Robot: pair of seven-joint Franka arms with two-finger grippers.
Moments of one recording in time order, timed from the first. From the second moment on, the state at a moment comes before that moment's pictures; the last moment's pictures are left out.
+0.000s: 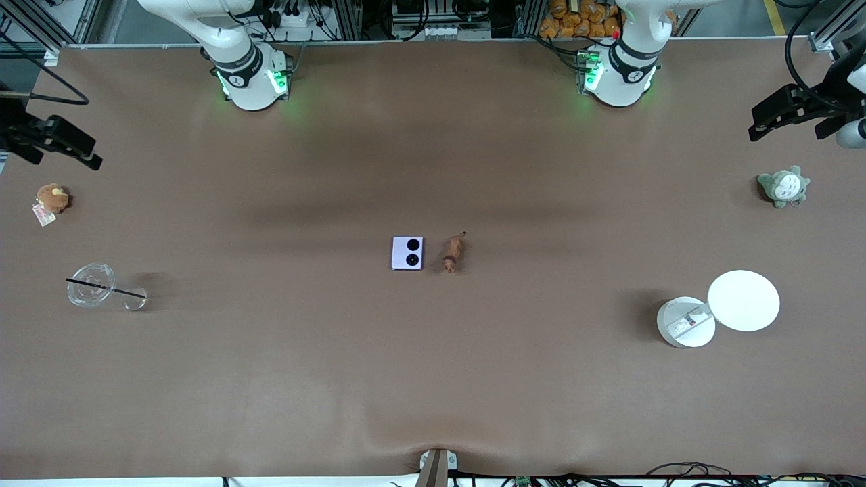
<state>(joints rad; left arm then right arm) 0.04 -0.06 -0.11 -1.51 0.02 1.39 -0.08 0.02 -0.07 -0.05 -1.59 0.00 1.55 0.08</state>
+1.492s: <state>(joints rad) -0.03 0.10 -0.21 -1.55 0.01 1.46 -0.20 0.02 -0.03 -0.04 -1.56 0.00 1.50 0.07</state>
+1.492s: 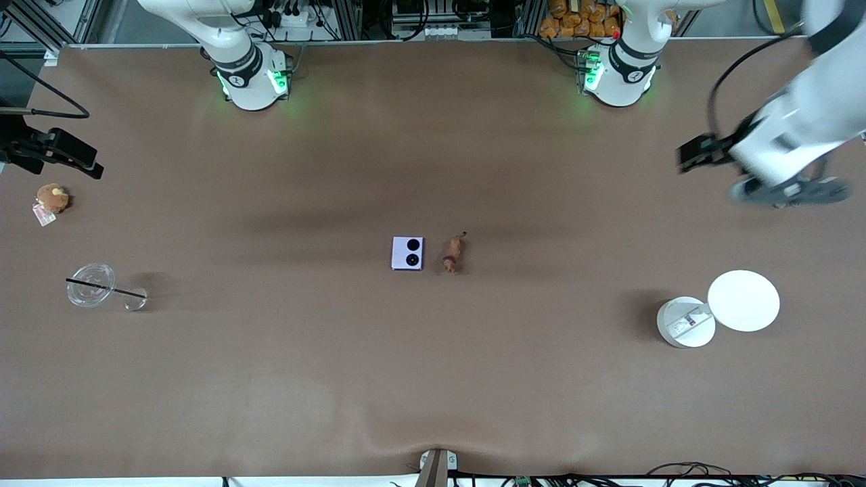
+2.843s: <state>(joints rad) -0.54 0.60 -0.25 -1.57 0.11 2.13 -0.69 0.02 -0.03 -0.04 -1.56 0.00 1.48 0.07</state>
